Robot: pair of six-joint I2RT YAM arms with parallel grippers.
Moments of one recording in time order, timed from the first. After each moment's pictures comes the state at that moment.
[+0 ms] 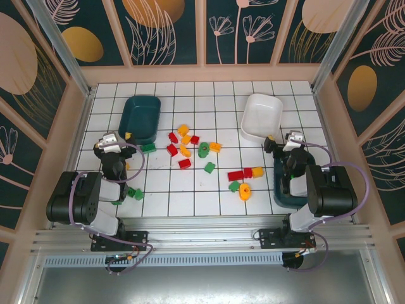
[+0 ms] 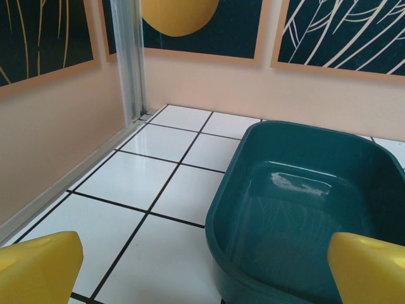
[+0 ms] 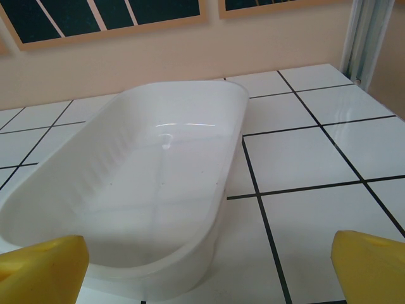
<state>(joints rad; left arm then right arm) -0.04 1.52 0.22 1.22 -0.30 -0.11 -0.03 1.54 0.23 1.14 -0.05 0.10</state>
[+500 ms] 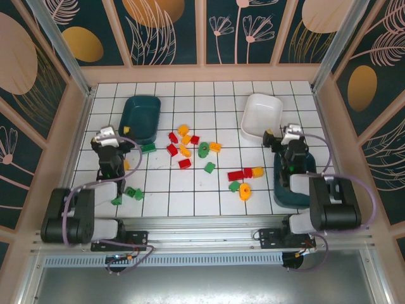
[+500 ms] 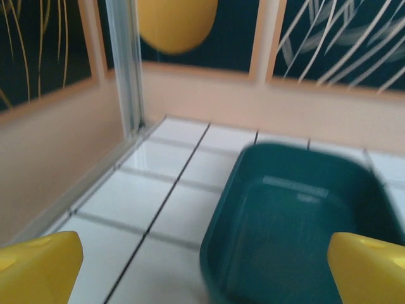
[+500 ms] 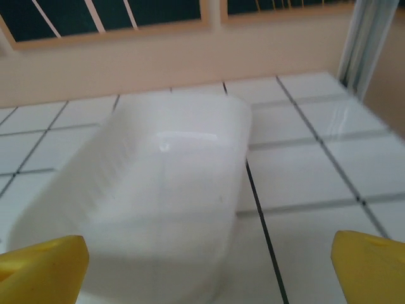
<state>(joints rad) -0.04 1.28 0.34 0.90 -0.29 -0.11 0.07 1.34 0.38 0.79 0.07 0.07</state>
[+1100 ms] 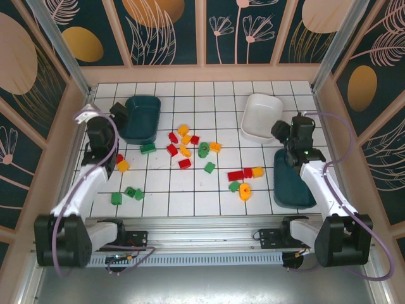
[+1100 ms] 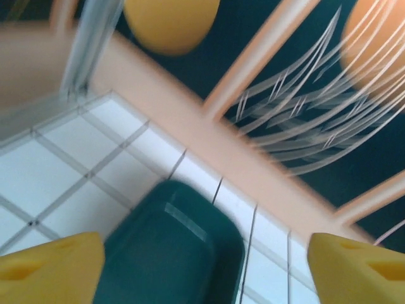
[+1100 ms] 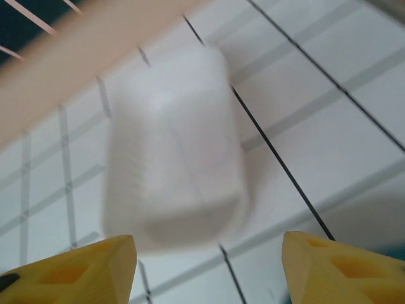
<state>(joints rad) -0.04 1.22 0.77 0.19 -0.18 -0.68 0.07 1.11 0.74 -0.26 0.10 0.57</state>
